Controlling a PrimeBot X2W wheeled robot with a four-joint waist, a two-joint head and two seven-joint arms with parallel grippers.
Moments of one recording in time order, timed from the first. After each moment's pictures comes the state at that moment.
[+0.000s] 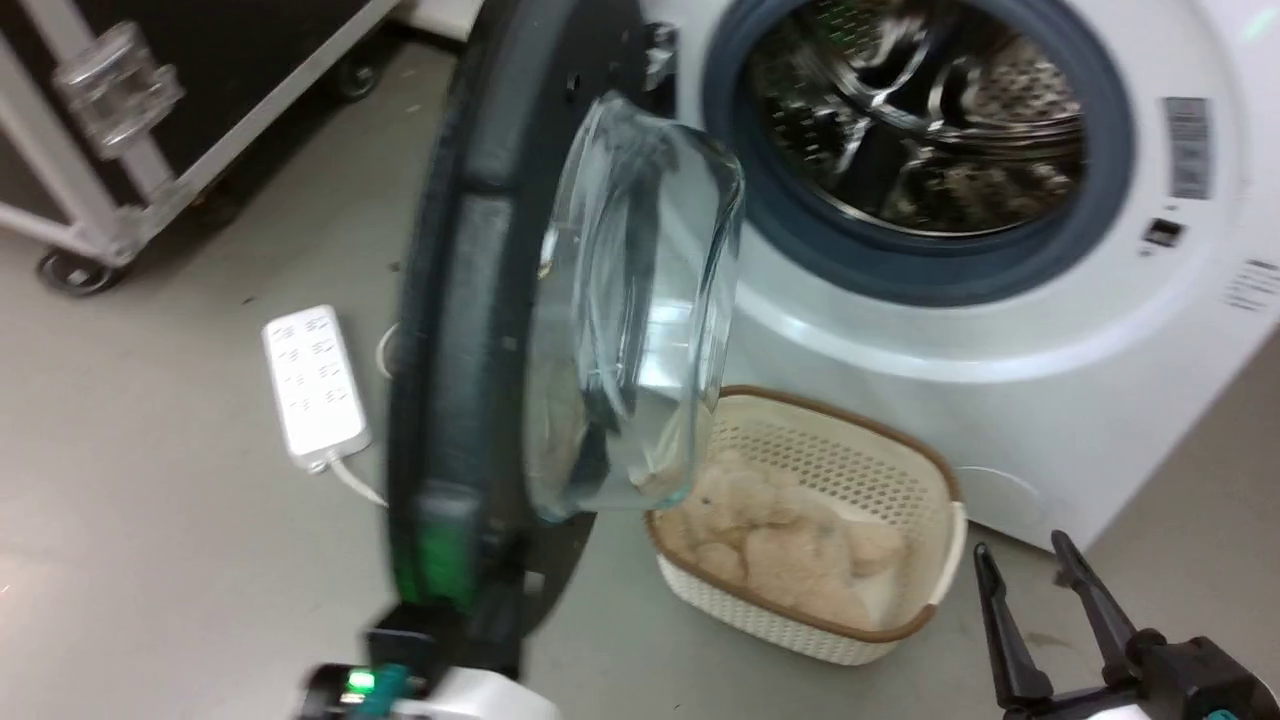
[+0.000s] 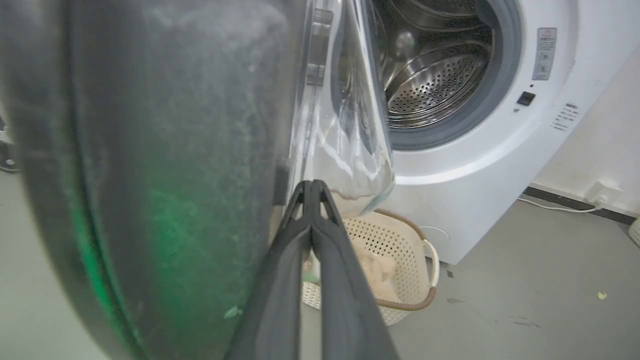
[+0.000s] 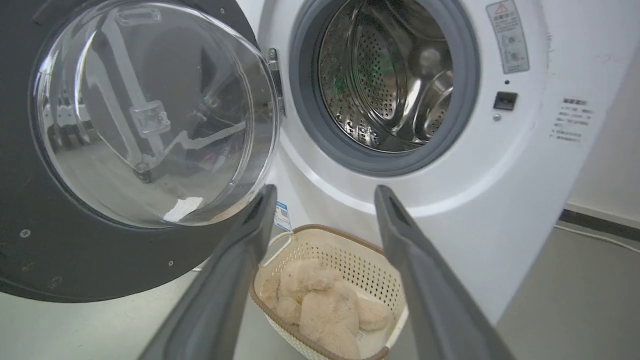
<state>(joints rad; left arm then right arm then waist) 0.00 0.13 -0.39 0.04 -0.31 0.18 -0.13 0.10 -0.05 -0.02 0.03 0.10 0.13 -0.26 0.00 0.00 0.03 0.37</state>
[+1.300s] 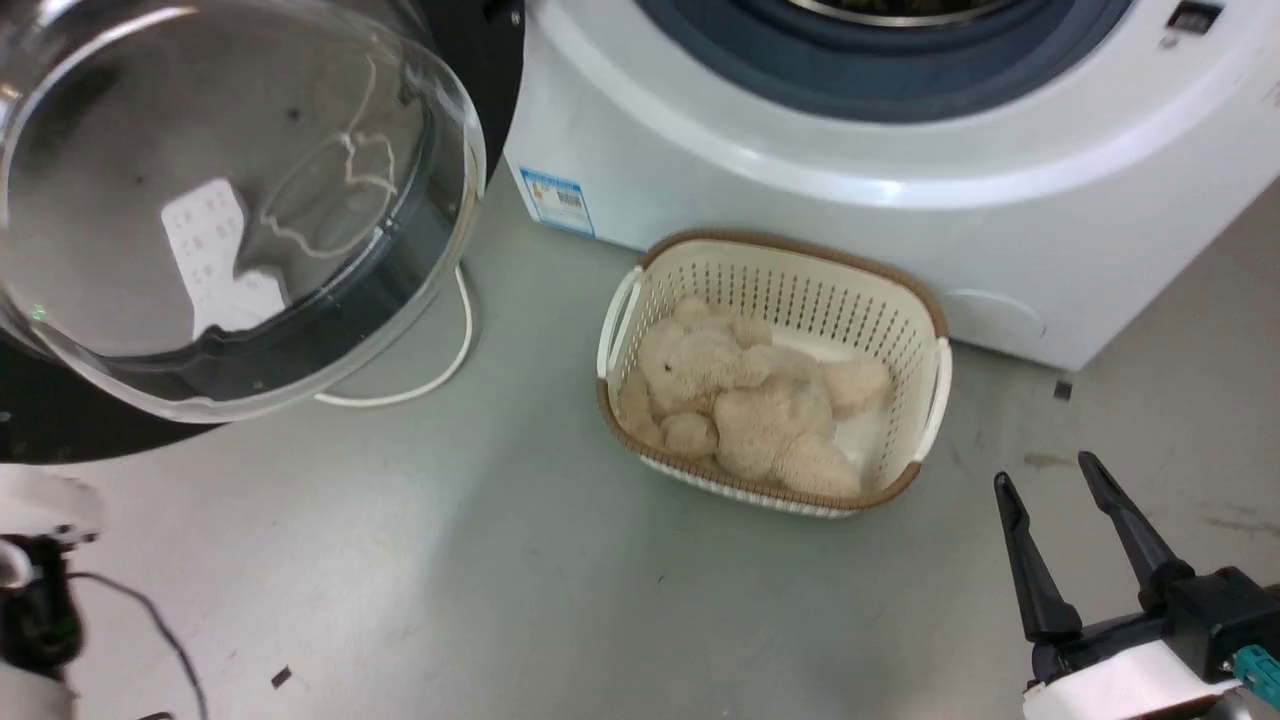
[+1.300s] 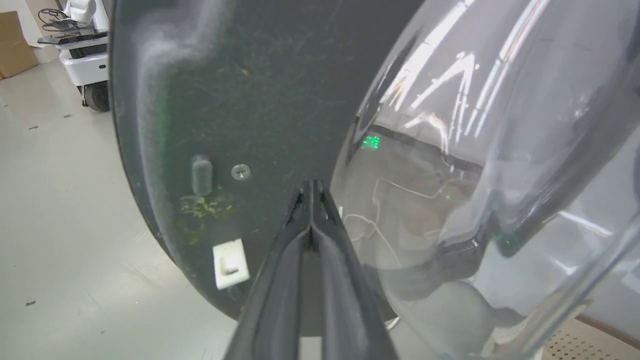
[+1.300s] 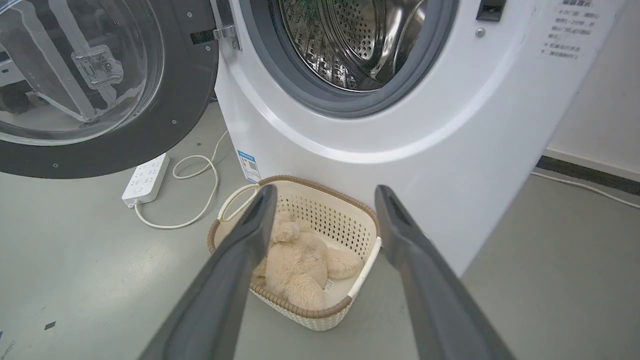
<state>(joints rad) -0.39 0.47 0.15 0.50 -0.56 0.06 -0.25 0.03 -0.10 -0.03 -0.06 0.03 0.13 -0.18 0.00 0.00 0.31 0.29</state>
